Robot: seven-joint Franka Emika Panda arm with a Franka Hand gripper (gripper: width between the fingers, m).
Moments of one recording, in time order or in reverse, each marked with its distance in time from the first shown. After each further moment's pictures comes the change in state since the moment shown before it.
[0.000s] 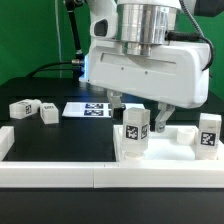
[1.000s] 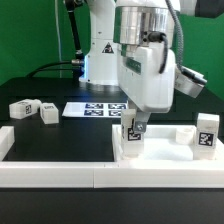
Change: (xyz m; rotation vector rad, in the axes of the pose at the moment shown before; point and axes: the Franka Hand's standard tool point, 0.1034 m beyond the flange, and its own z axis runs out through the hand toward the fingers) arm 0.004 -0.004 0.003 0.003 -0.011 0.703
